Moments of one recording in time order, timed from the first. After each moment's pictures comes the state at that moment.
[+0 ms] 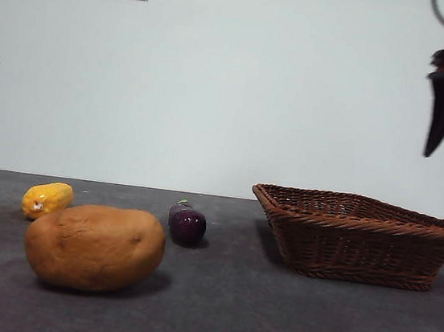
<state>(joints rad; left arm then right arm) 0.04 0.95 0.72 -0.60 0.68 -0.17 0.00 1.57 1.30 -0.97 -0.32 0.08</state>
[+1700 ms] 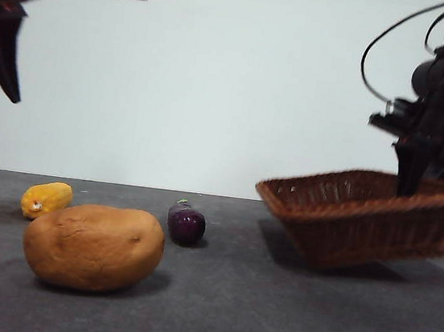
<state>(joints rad) -0.04 1.41 1.14 -0.81 0.30 -0.13 0.03 2.03 1.75 -1.13 -0.32 -0.01</state>
